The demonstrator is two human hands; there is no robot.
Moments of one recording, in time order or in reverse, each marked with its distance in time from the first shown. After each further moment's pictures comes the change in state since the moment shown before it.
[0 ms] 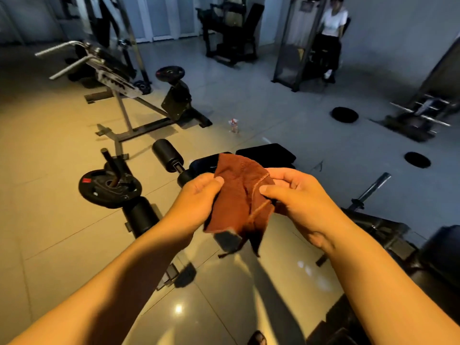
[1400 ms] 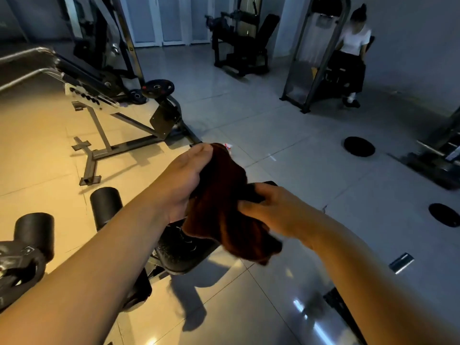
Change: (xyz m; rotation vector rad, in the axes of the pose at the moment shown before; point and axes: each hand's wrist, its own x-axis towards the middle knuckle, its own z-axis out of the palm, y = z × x) left_hand 0.449 0.099 0.163 -0.286 -0.006 -0.130; right_hand 0.431 -0.069 -0.229 -0.546 -0.423 0.062
